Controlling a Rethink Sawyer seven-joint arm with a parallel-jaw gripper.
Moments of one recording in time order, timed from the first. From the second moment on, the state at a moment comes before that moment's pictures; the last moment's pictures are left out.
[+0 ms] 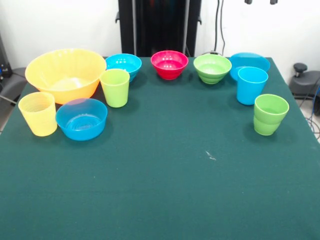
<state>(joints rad) 0.18 -1.15 -0.11 2.22 -0.01 0.11 1.76</state>
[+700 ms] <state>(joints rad) 0.22 -1.08 -0.16 2.23 -0.02 -0.02 1.76</state>
